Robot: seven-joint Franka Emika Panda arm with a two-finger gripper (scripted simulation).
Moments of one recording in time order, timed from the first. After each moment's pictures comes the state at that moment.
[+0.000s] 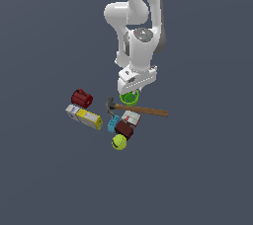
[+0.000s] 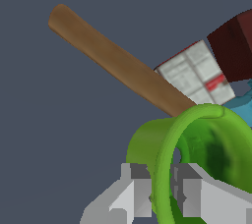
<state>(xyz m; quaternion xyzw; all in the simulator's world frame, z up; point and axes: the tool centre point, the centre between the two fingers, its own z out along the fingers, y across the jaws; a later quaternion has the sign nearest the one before) -0.132 0.051 0.120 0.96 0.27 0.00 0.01</state>
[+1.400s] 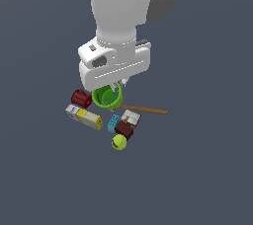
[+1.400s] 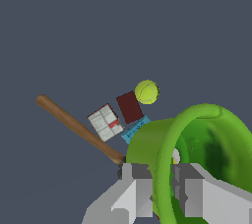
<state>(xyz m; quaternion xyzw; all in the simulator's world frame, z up) 0.020 -0.025 0.313 0.96 0.26 0.00 0.01</state>
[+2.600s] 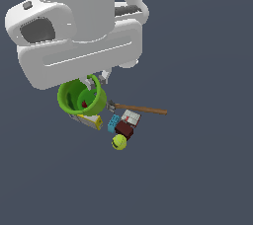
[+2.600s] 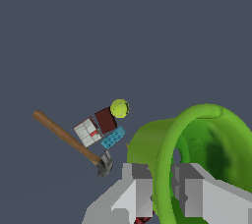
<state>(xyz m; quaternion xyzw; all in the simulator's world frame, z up) 0.104 -0.063 0.410 0.96 0.26 0.00 0.01</state>
